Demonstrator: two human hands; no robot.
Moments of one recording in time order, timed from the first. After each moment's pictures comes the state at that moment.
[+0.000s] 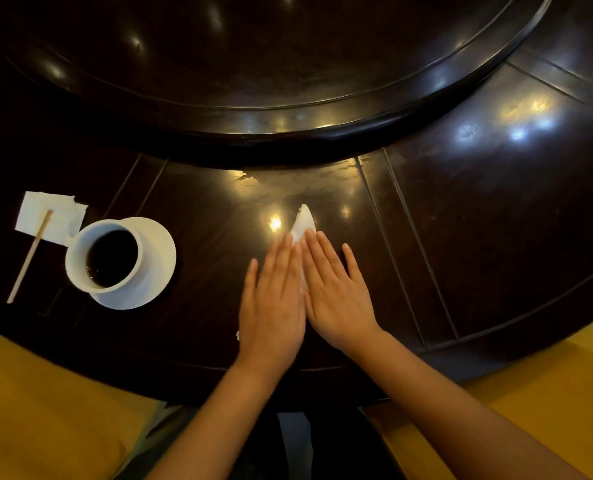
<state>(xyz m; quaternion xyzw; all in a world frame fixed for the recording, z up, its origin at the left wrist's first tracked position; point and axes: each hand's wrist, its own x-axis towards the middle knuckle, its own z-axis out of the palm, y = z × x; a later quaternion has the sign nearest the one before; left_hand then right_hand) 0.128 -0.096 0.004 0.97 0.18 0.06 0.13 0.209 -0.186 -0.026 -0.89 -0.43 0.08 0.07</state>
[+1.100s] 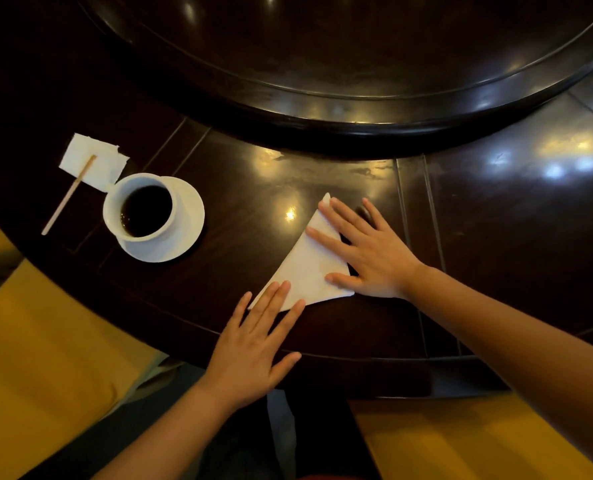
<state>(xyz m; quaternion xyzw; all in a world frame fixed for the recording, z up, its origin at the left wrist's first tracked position) 0.042 -0.097 -0.012 0.99 0.11 -0.07 0.08 0.299 -0.186 -0.006 -0.71 -0.69 0.10 -0.01</state>
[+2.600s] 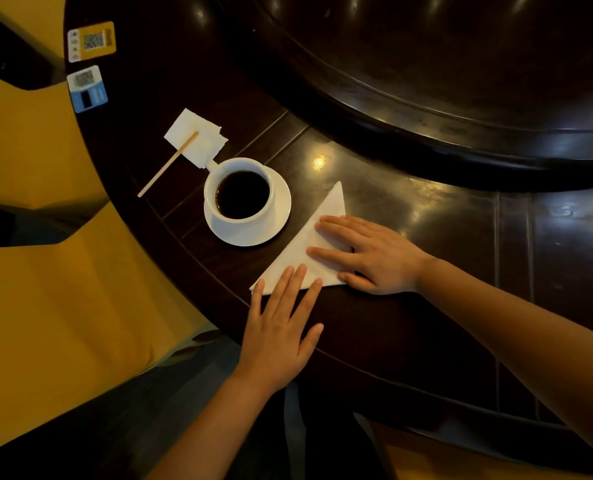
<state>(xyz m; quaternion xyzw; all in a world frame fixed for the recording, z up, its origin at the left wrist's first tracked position) 0.022 -0.070 -0.020 0.95 0.30 -0.03 0.11 0.268 -0.082 -0.015 -0.54 -0.84 0.10 0.01</state>
